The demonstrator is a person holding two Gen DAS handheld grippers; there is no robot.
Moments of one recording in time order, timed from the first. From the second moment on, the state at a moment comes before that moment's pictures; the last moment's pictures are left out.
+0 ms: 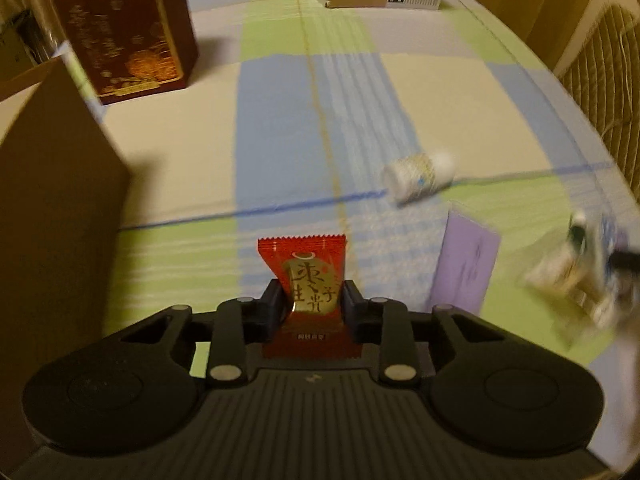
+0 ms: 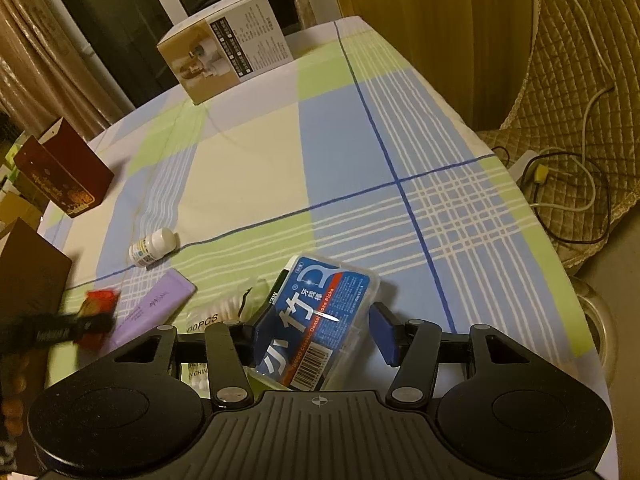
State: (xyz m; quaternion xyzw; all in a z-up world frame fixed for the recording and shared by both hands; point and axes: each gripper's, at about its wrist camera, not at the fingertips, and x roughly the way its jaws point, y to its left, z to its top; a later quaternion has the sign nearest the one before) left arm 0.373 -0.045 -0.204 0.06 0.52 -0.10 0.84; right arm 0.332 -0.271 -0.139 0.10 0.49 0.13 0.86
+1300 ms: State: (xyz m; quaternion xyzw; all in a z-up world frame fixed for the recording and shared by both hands) left arm 0.270 -0.027 -0.173 0.07 0.50 -0.14 0.85; right arm 0.294 -0.256 -0.119 0.02 0.44 0.14 0.89
